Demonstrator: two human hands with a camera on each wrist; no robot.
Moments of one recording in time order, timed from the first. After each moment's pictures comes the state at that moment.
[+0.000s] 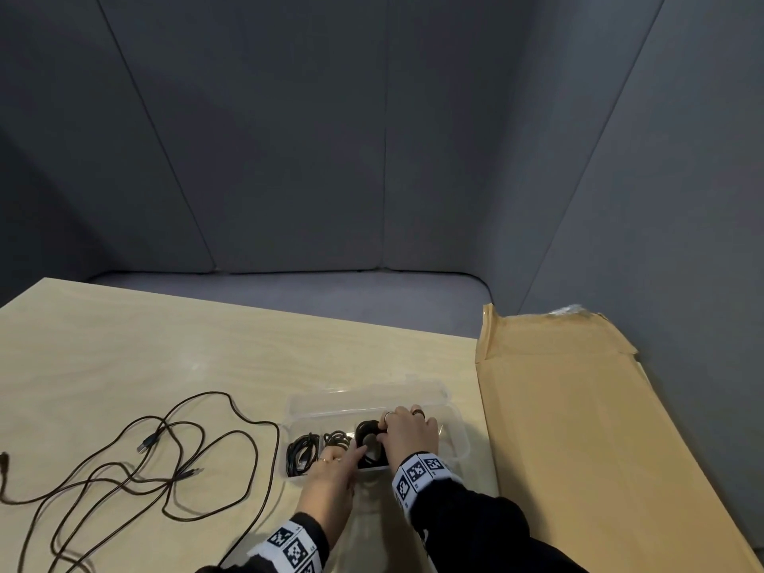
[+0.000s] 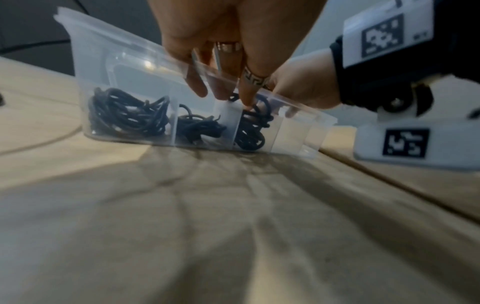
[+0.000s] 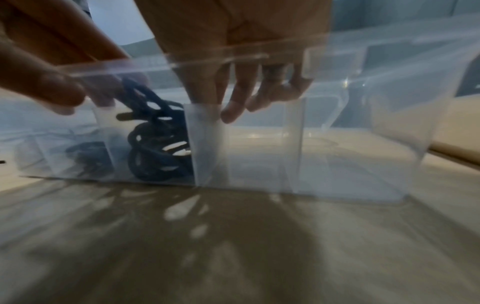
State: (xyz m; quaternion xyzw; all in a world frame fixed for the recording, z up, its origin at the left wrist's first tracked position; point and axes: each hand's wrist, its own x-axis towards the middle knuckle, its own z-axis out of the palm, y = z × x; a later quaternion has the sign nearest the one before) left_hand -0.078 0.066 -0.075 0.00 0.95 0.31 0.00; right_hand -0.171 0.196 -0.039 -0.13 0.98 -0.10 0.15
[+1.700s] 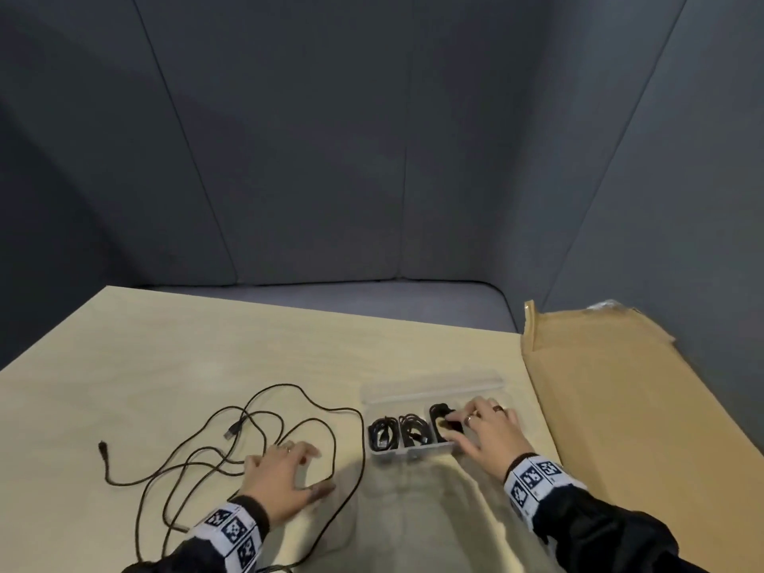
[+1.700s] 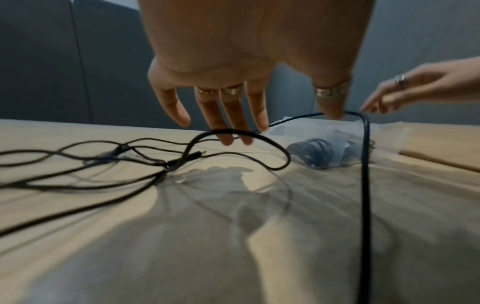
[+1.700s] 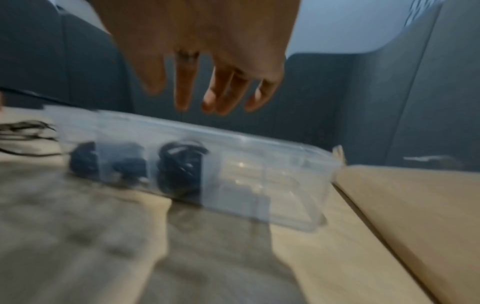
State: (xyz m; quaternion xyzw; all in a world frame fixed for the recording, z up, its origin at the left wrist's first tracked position) left_hand -0.014 -0.098 -0.017 -0.07 0.97 0.17 0.15; right_hand -0.122 0.215 -0.004 -0.20 0.97 -0.08 0.11
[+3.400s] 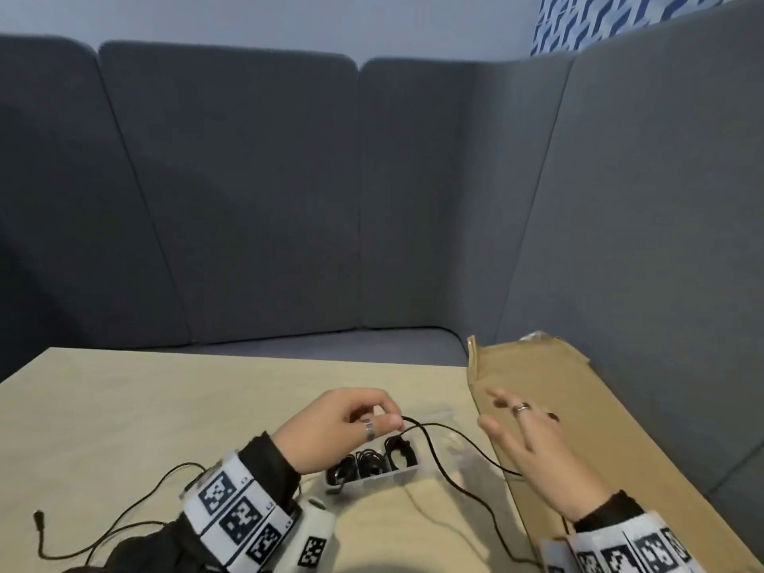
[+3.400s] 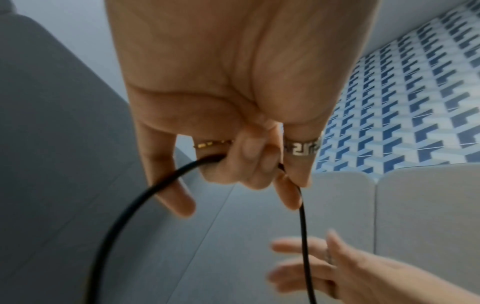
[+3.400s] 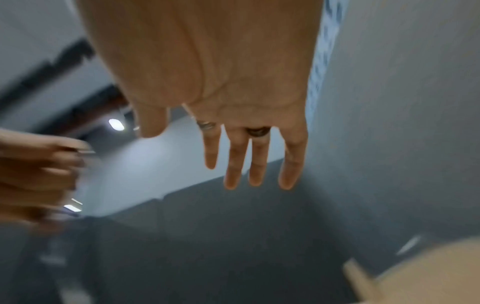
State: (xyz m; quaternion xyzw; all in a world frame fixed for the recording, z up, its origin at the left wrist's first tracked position) left_hand -0.036 0.012 0.166 0.24 0.85 0.46 0.07; right_hand -0.024 0.283 0.150 -0.07 0.95 -0.31 0.00
